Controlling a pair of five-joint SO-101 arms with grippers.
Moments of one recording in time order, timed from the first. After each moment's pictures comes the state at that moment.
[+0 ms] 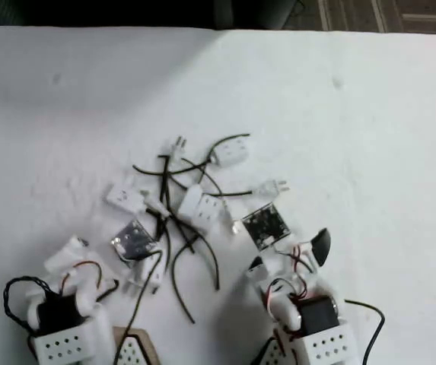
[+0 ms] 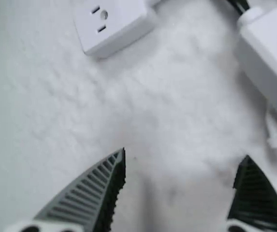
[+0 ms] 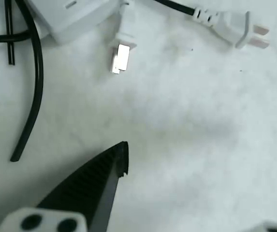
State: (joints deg) left arm -21.1 -104.0 96.4 76.0 -66.5; right arm -19.0 -102.2 96.6 72.2 15.2
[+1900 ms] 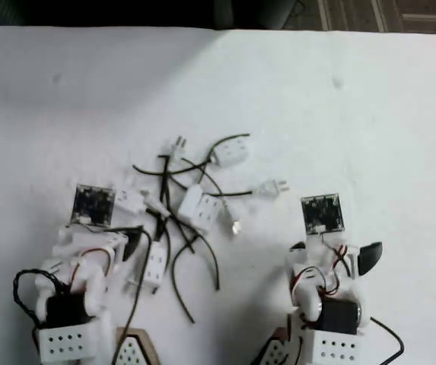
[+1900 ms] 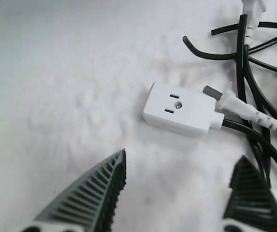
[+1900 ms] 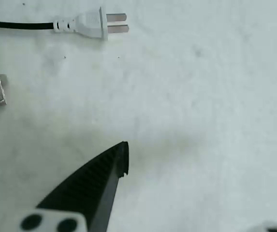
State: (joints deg) left arm -12.8 -103.0 97.2 58.9 -17.0; right arm 4.7 -102.6 91.4 72.2 15.2
